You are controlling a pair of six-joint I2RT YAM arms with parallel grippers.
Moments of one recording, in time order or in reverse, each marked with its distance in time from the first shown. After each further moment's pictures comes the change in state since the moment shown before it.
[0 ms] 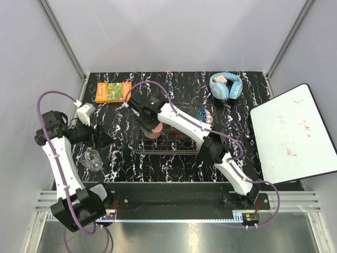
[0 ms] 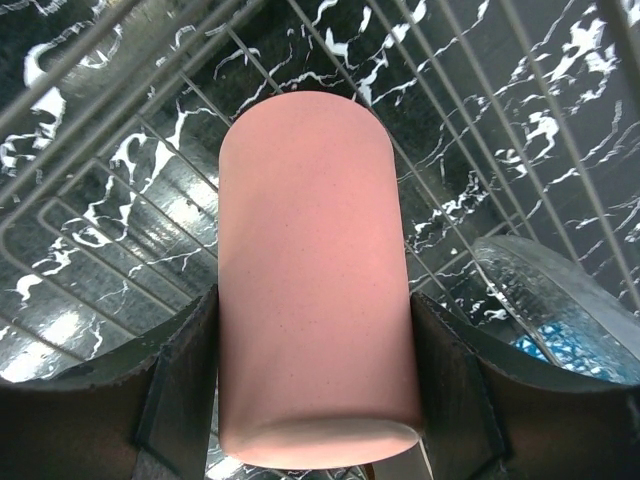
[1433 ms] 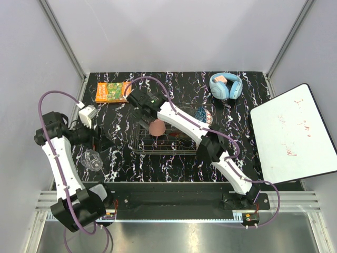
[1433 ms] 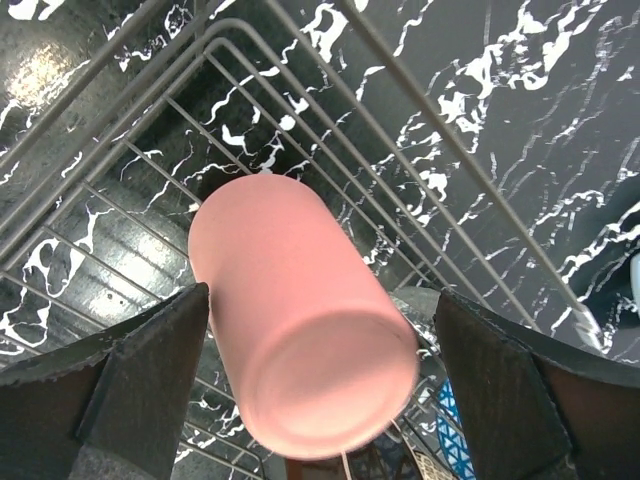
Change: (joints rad) left arm 0.000 0.000 0.005 -0.071 -0.017 0.113; right arm -0.021 0.069 0.077 0.099 0.163 -0.048
